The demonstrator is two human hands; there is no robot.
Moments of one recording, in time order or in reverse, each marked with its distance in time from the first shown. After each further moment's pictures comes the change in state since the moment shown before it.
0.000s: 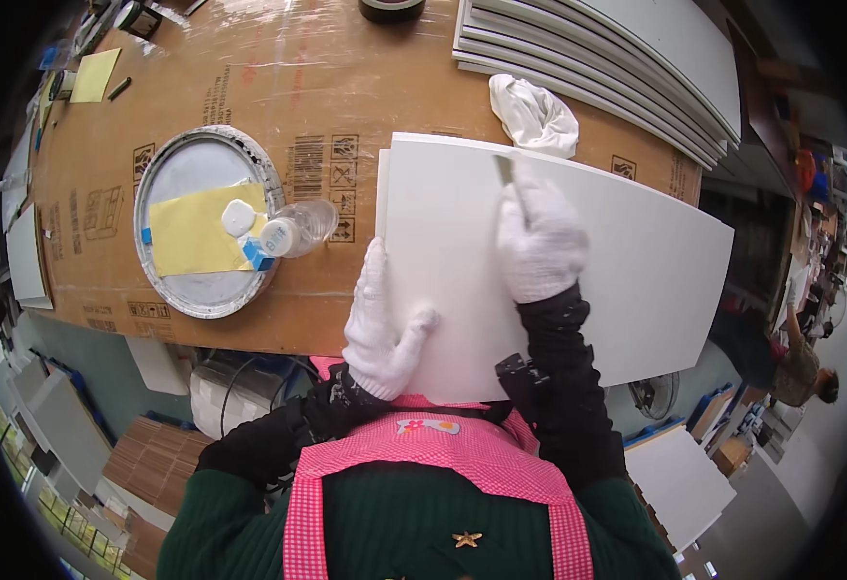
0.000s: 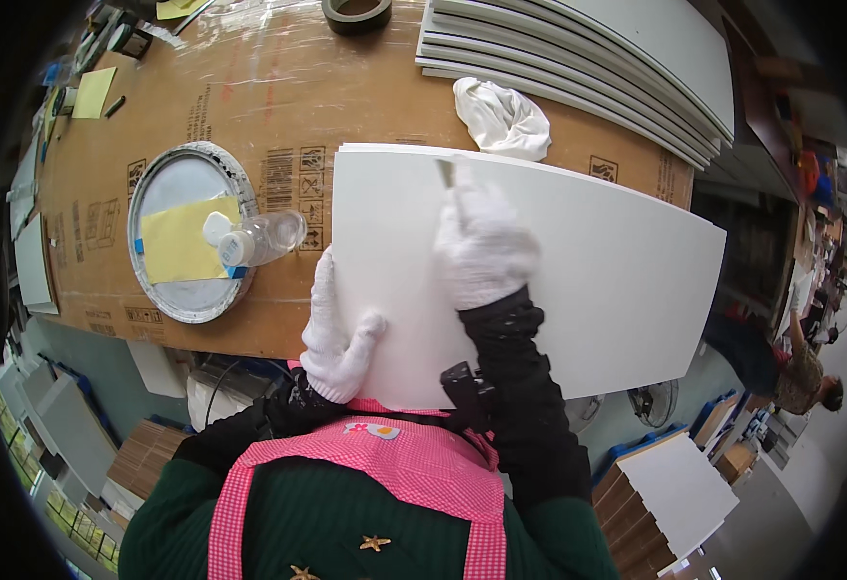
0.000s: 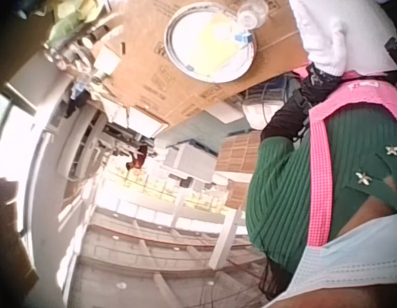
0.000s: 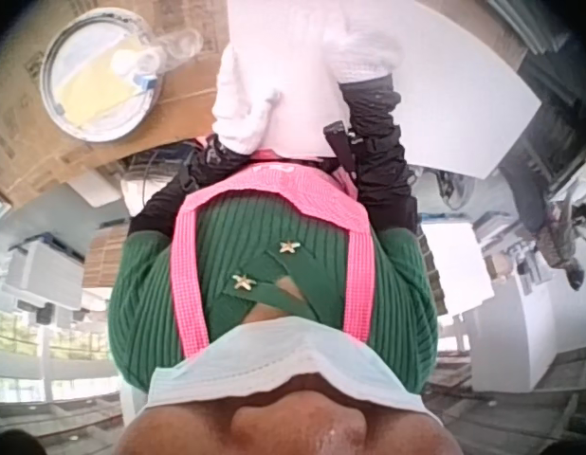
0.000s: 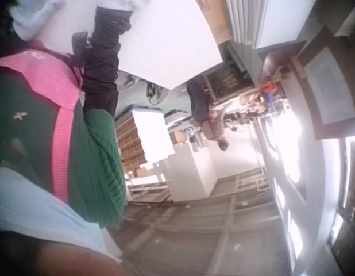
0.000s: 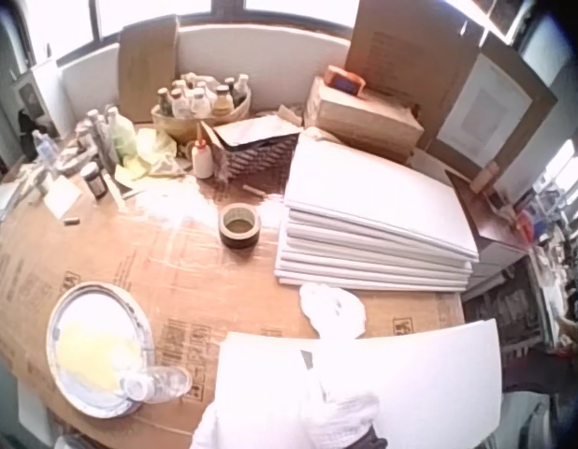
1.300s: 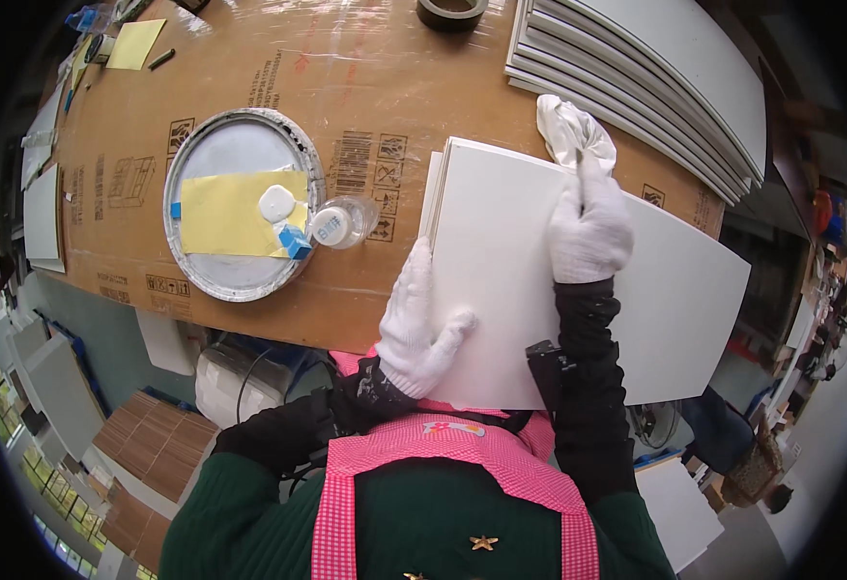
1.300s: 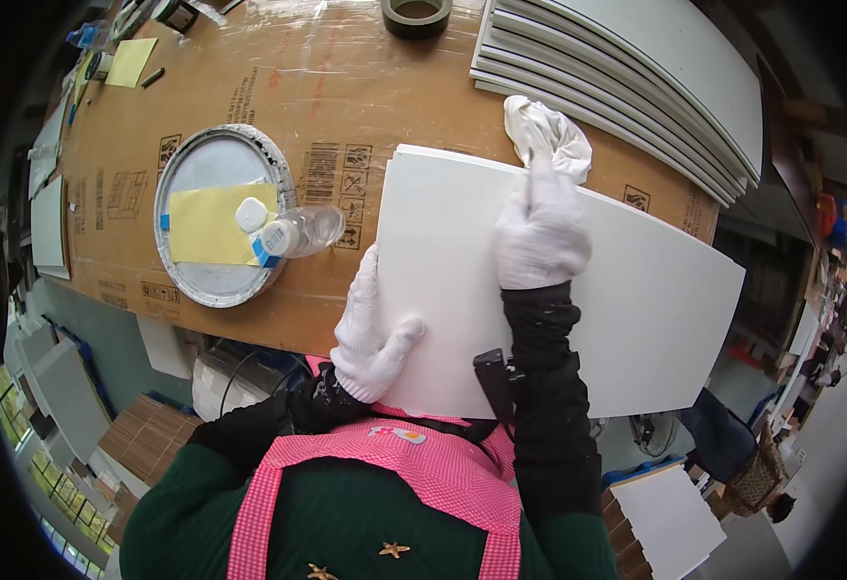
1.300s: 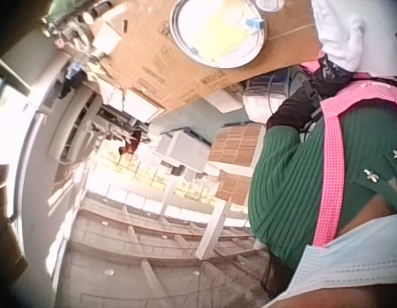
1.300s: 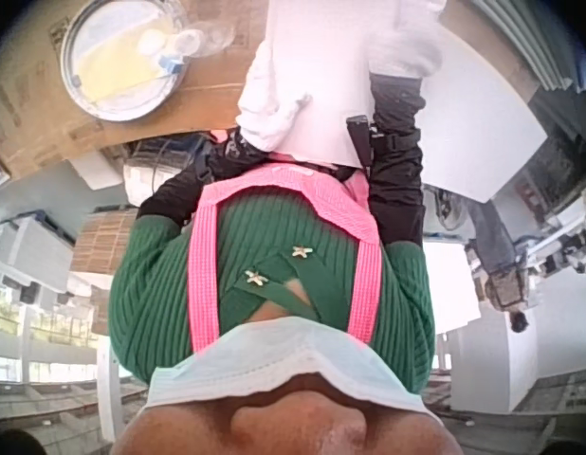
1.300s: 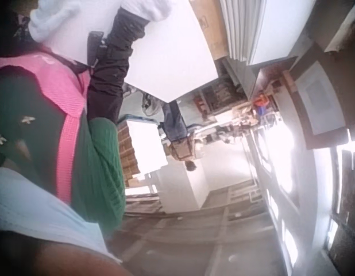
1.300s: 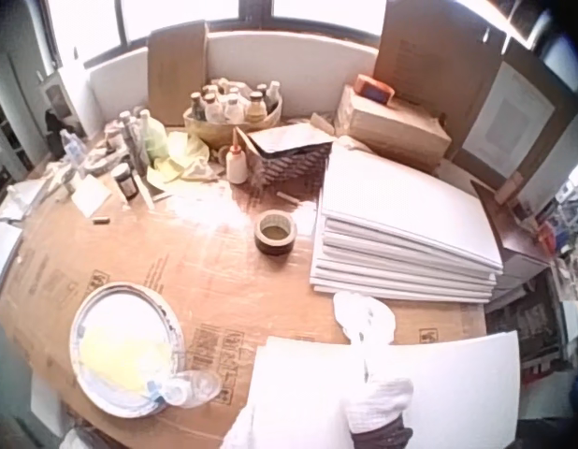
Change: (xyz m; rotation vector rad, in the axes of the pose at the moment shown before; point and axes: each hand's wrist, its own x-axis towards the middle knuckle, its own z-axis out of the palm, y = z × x) left_hand 0.004 0.014 -0.007 0.234 -0.060 -0.004; right_hand 0.025 0.018 0.022 0.063 0.220 -0.026
